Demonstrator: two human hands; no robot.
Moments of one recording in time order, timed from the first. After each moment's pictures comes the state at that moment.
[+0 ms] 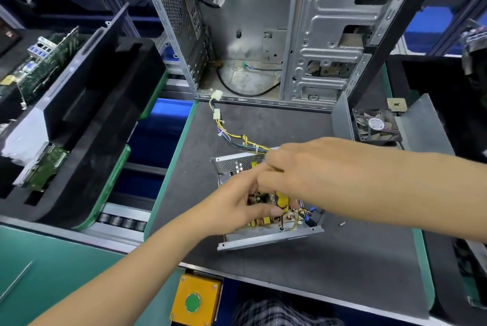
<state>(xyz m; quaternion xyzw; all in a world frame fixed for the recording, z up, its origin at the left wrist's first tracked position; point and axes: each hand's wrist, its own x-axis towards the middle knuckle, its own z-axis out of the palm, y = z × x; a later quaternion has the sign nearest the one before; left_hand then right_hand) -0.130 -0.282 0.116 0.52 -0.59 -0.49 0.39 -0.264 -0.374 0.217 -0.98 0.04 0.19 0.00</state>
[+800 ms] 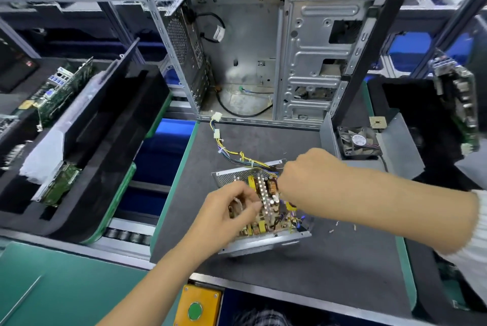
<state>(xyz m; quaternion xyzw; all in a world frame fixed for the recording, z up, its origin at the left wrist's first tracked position) -0.130 -0.254 0.120 0.66 -0.56 -0.31 0.39 -0.272 -0.377 0.203 -0.97 0.10 0.19 -0.12</state>
